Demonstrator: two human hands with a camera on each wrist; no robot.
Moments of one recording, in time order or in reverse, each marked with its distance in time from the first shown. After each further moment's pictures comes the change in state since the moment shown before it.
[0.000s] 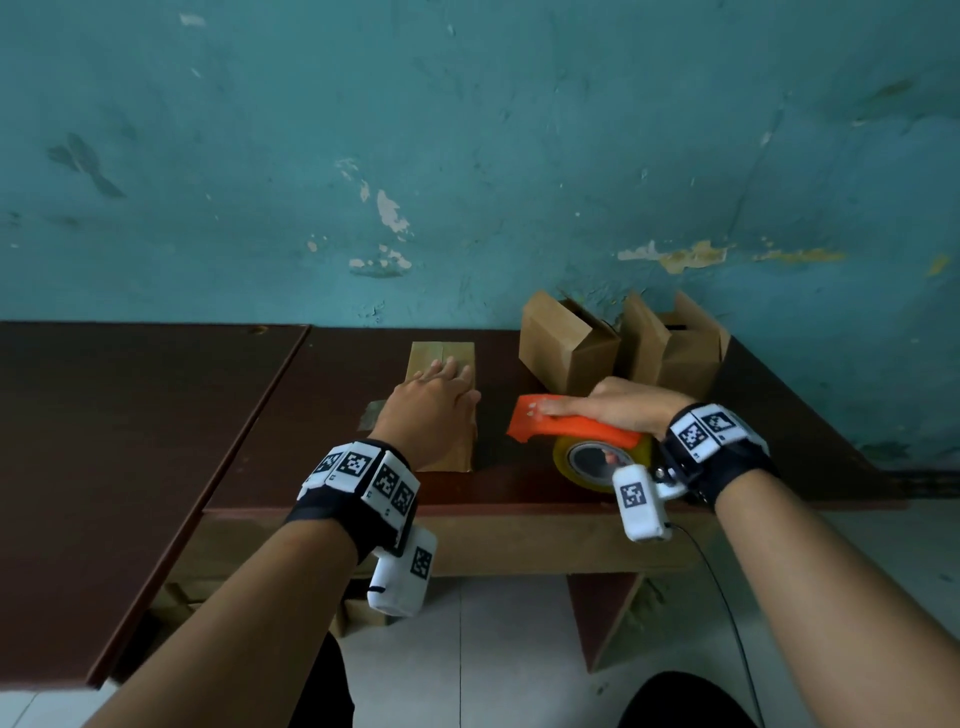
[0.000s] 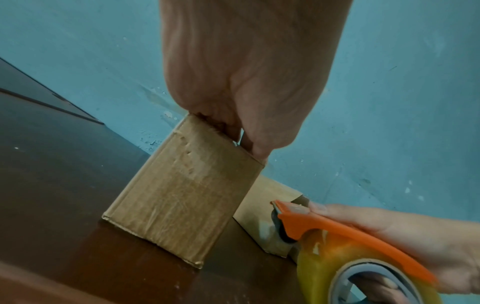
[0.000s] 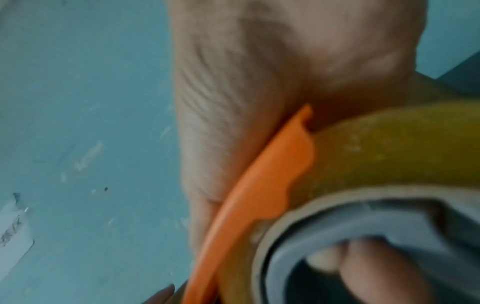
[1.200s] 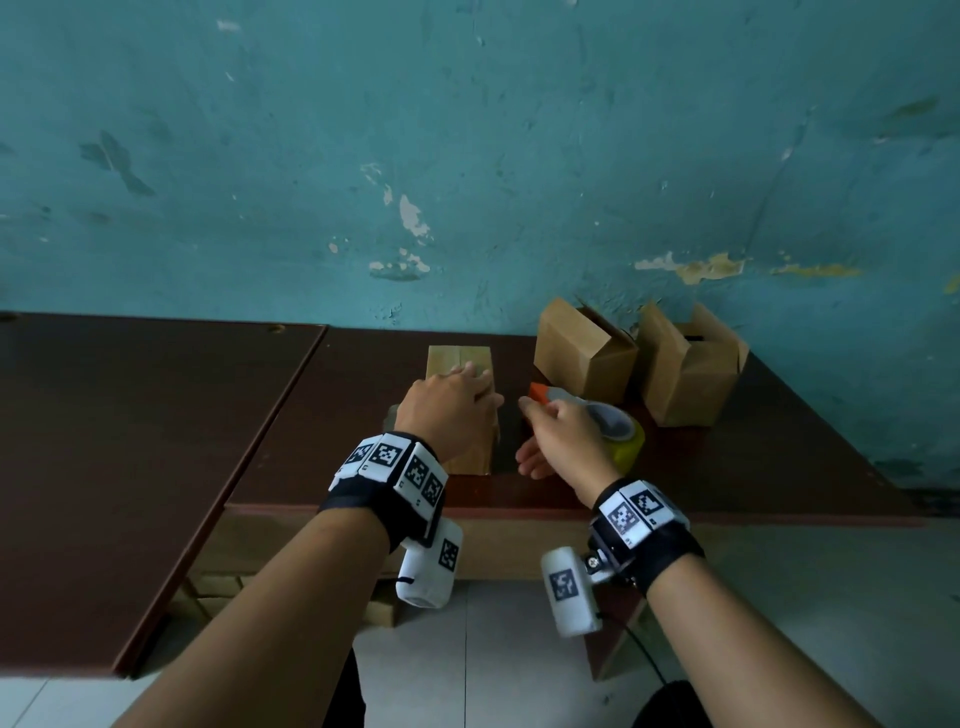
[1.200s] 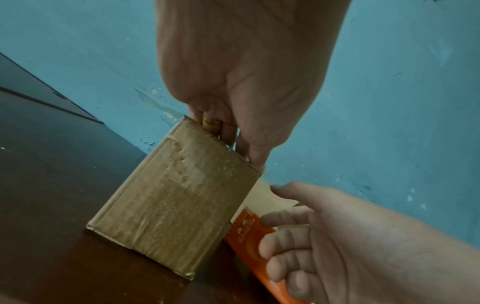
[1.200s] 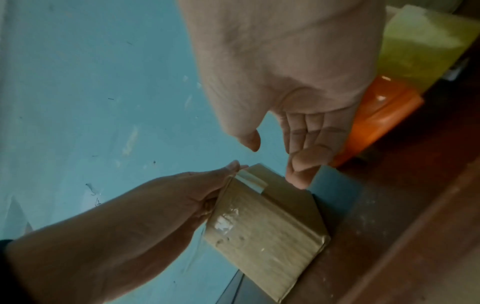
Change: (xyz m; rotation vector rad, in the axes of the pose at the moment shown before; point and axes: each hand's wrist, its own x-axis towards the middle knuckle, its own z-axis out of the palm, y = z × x) left_hand -0.003 0.003 -0.012 0.043 0.026 0.000; right_hand 0.009 -0.041 0.105 0.508 0.363 -0.118
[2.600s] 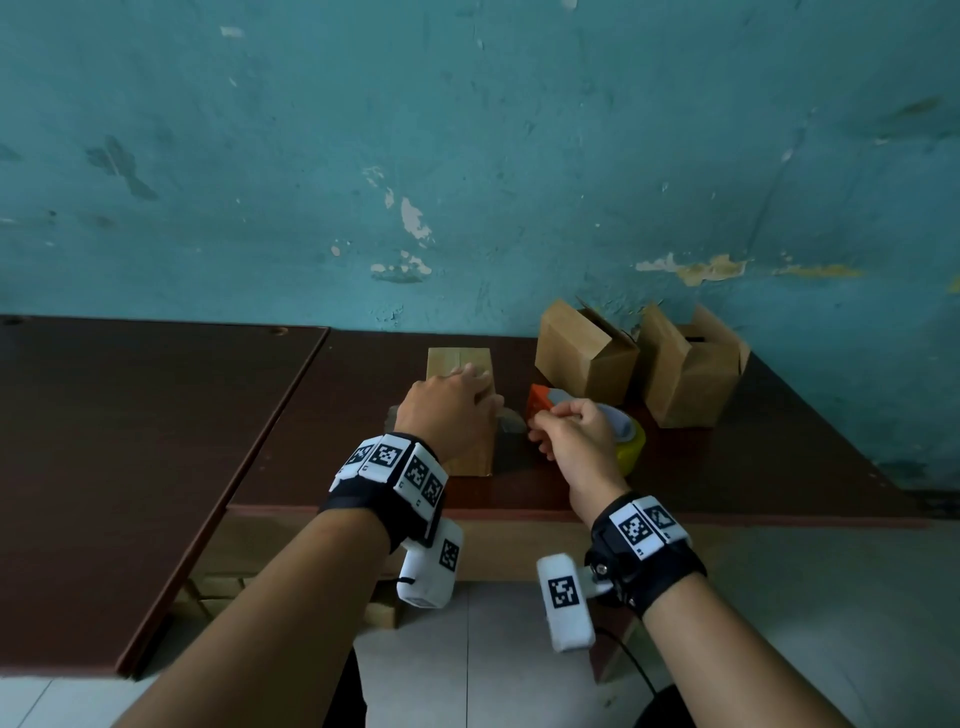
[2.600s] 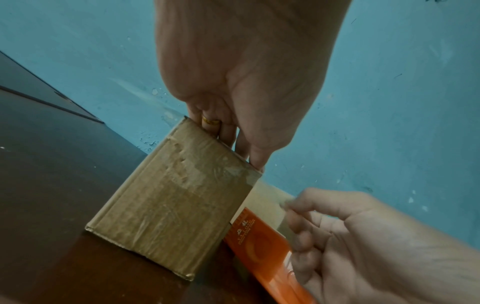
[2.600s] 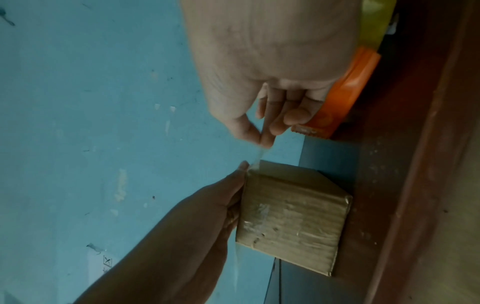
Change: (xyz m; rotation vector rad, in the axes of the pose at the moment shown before) left_hand -0.004 0.003 -0.004 -0.021 0.019 -0.026; right_hand -0.008 0.009 0.001 0.371 0.244 -0.036
